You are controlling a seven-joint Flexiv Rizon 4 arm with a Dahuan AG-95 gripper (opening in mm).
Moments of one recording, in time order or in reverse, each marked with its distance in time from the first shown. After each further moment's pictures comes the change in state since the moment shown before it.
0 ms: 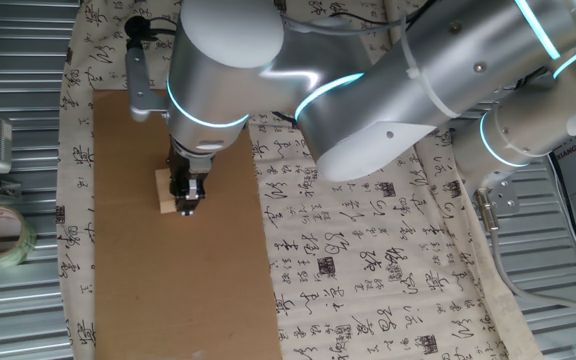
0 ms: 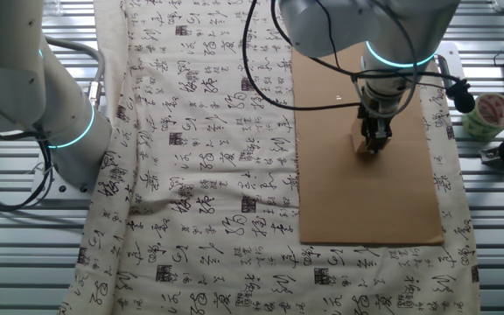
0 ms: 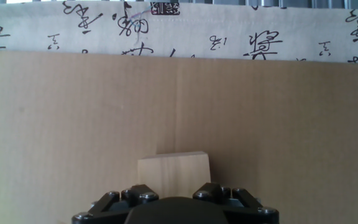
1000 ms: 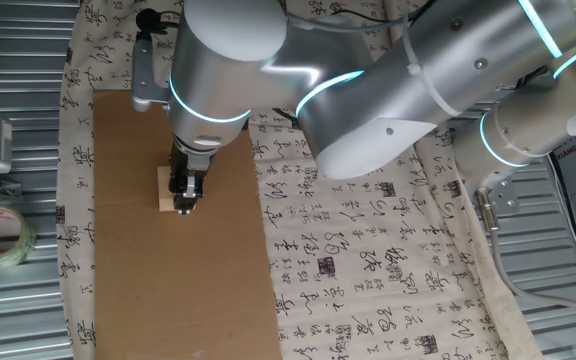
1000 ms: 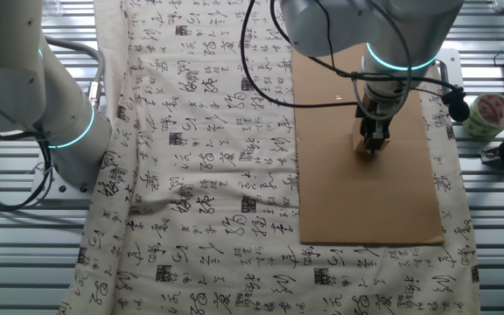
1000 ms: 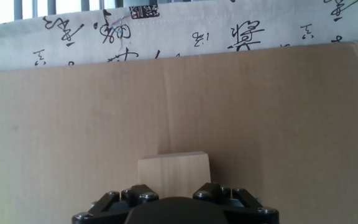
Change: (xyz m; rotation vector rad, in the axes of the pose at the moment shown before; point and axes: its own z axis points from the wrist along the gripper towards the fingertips) arm 0.000 -0.001 -0.002 -0.019 0.000 0.098
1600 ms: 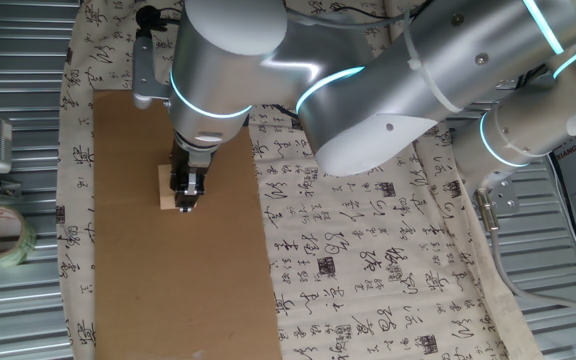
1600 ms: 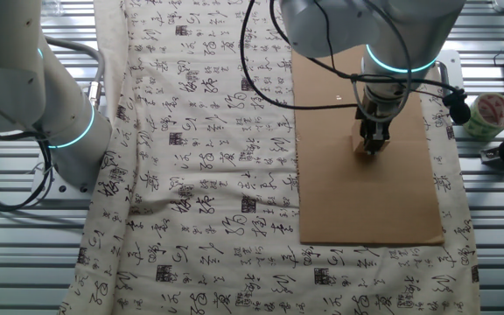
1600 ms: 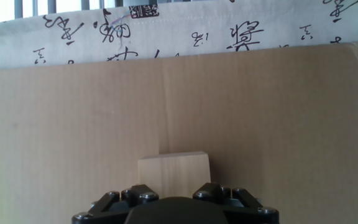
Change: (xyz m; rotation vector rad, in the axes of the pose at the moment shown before) arm 0.001 -0.002 -0.002 -0.006 0.002 -0.006
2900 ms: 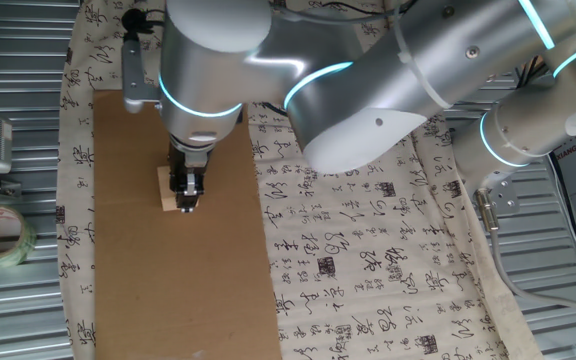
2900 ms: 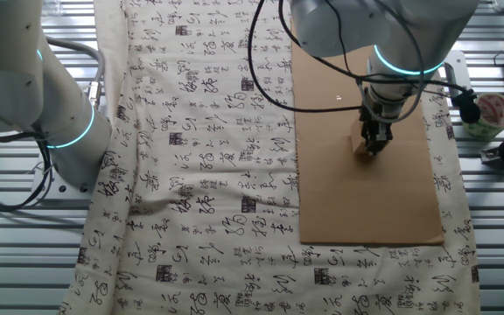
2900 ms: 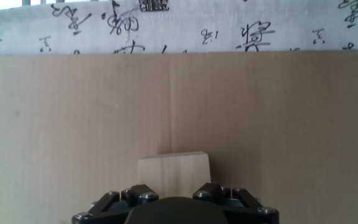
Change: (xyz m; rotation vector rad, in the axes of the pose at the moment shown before) arm 0.000 0.000 -0.001 0.006 0.053 -0.056
